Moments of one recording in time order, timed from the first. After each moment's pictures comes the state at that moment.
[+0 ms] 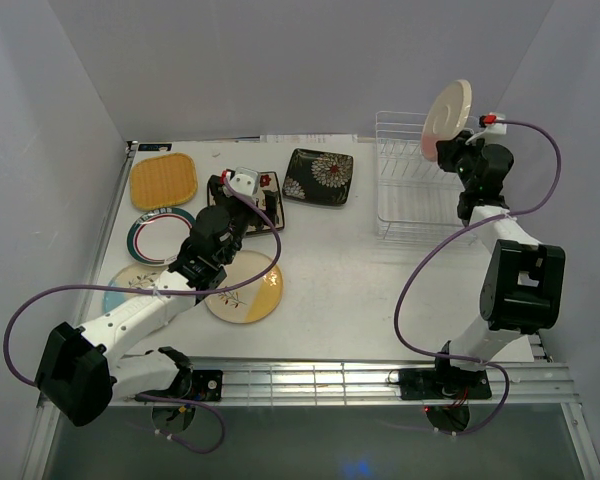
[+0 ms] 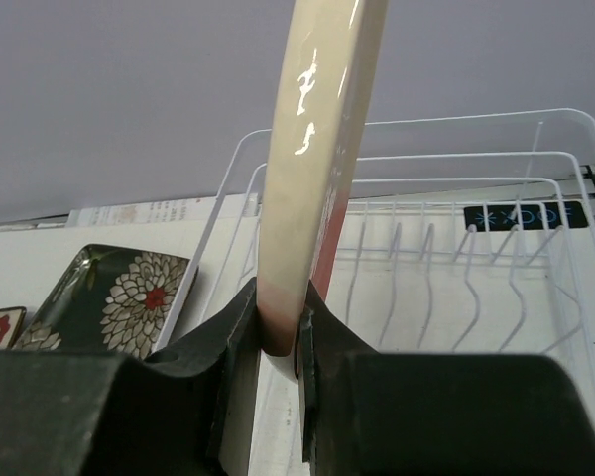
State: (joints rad) left arm -0.64 1.15 0.76 0.43 -0.30 0.09; right arm -0.12 1.64 1.07 0.57 -0.28 0.25
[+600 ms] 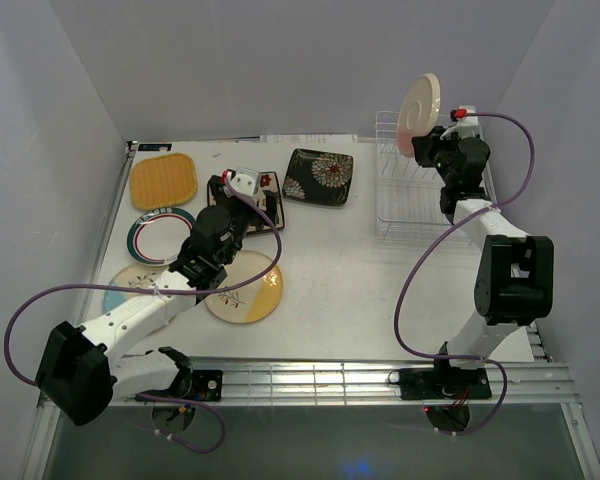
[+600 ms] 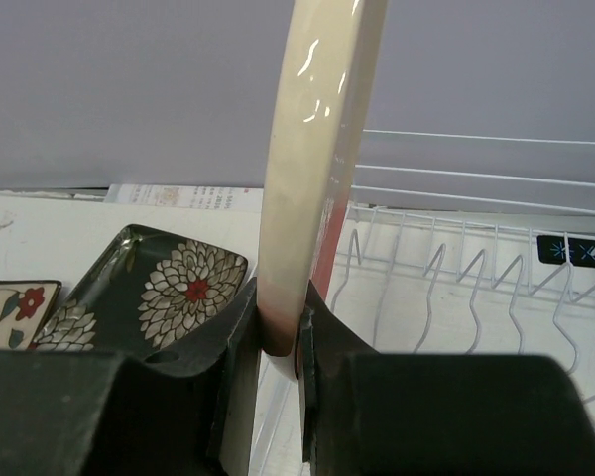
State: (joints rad) left arm -0.64 1.15 0.76 0.43 -0.30 0.09; right arm 0.00 1.69 1.13 0.57 -0.28 0.21
